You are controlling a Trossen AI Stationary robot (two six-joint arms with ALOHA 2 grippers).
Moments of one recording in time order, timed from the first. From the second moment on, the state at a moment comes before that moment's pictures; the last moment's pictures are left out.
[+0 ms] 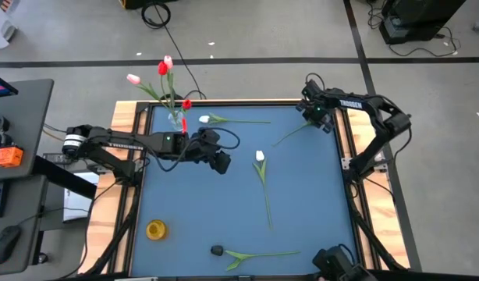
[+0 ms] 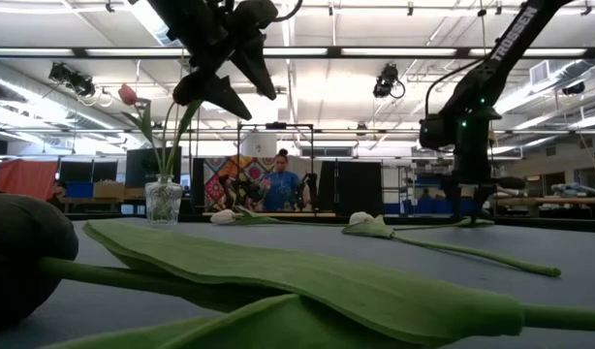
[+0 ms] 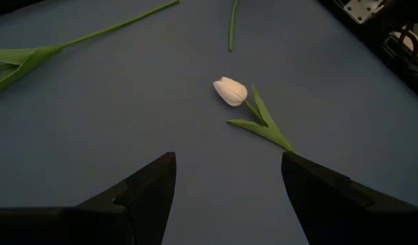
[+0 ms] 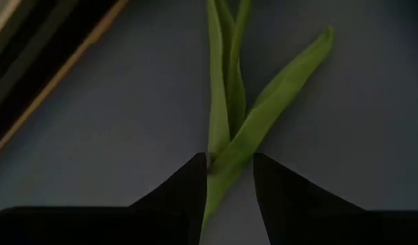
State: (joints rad) left arm 0.01 1.39 1.07 -0.47 -0.31 -0.77; right arm -1.03 1.65 0.90 -0.63 0.05 1.29
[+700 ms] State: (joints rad) left arm 0.02 1.39 1.07 -0.47 -0.31 -0.77; right arm -0.94 1.62 0.90 -0.56 0.03 1.19
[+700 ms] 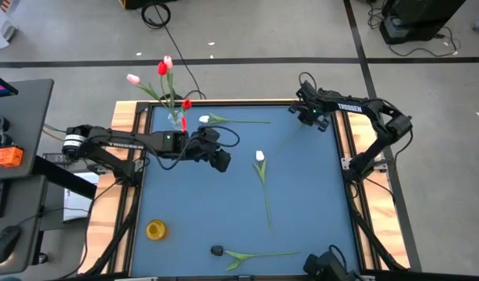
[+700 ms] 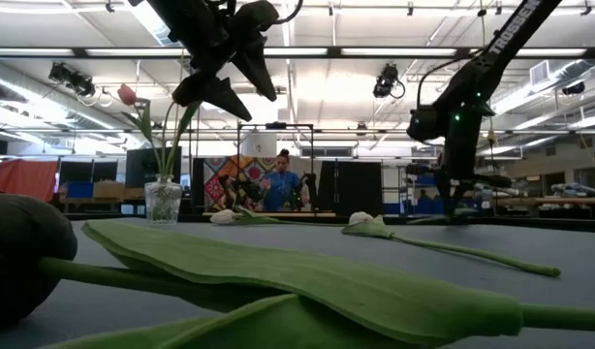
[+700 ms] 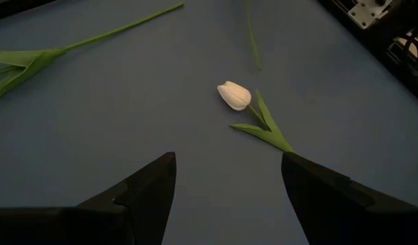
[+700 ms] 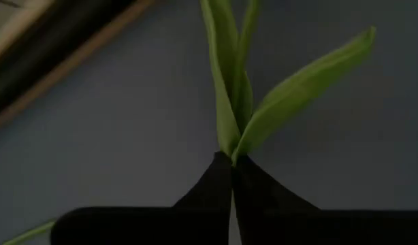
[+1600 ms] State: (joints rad) left arm 0.02 1.34 1.07 -0.21 -0.32 -0.73; right arm -0.47 1.38 0.90 0.13 -0.17 0.49
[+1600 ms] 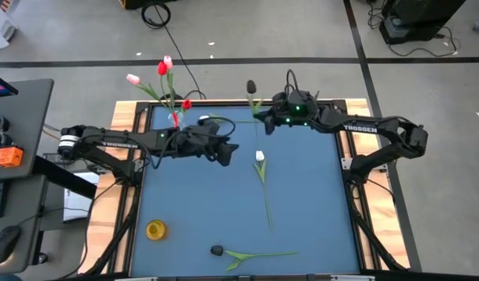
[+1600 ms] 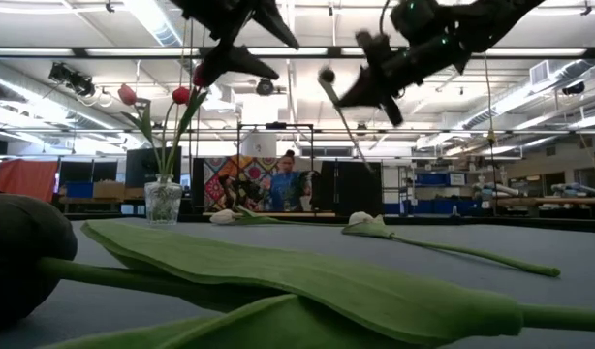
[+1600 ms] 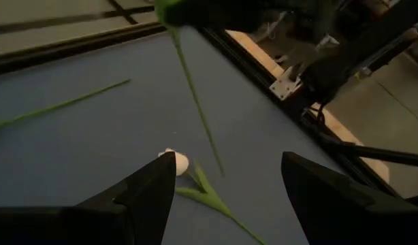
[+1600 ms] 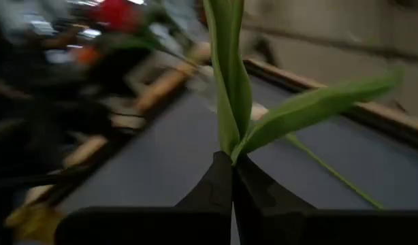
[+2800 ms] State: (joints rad) left arm 0.01 1.33 1.07 0.16 -0.24 -0.30; right arm -0.22 1.39 0.90 0.48 -0.36 0.16
